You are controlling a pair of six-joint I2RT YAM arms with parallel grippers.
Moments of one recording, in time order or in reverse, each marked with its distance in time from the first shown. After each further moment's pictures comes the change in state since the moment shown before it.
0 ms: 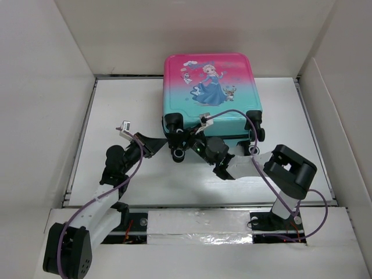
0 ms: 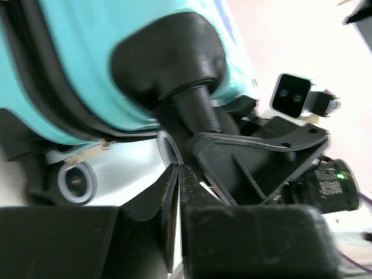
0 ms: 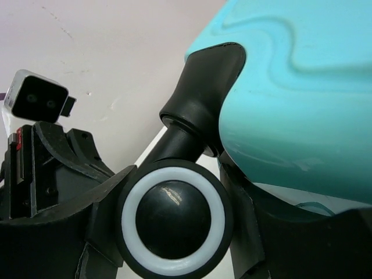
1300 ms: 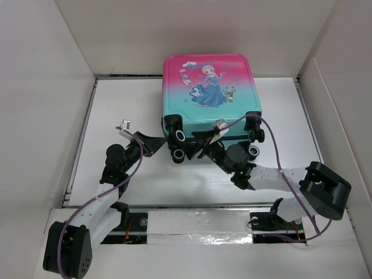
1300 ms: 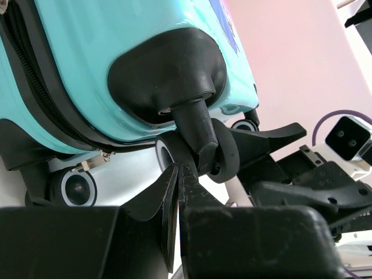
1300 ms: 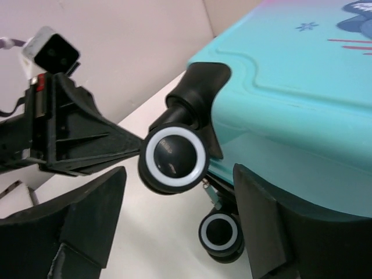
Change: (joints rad) left arm -0.006 -0.007 0.014 -0.027 -0.018 0.016; right arm 0.024 -0.344 -0.214 -0.119 0.019 -0.312
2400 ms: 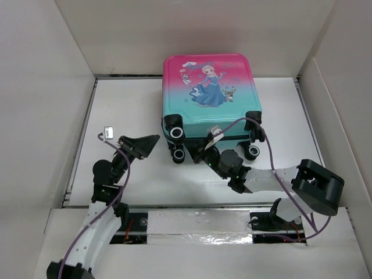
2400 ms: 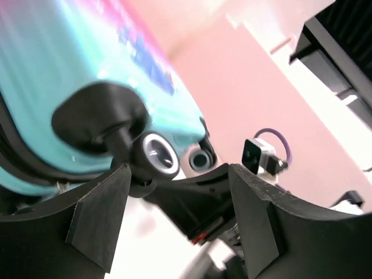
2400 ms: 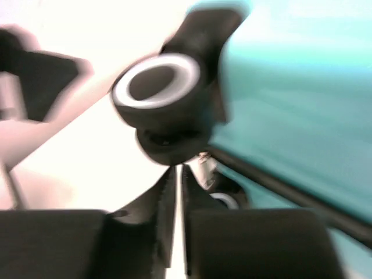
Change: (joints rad) left arm 0.039 -0.297 -0.031 -0.033 -0.046 -0.071; right arm 0.066 0.074 -0.018 0.020 0.095 -0.045
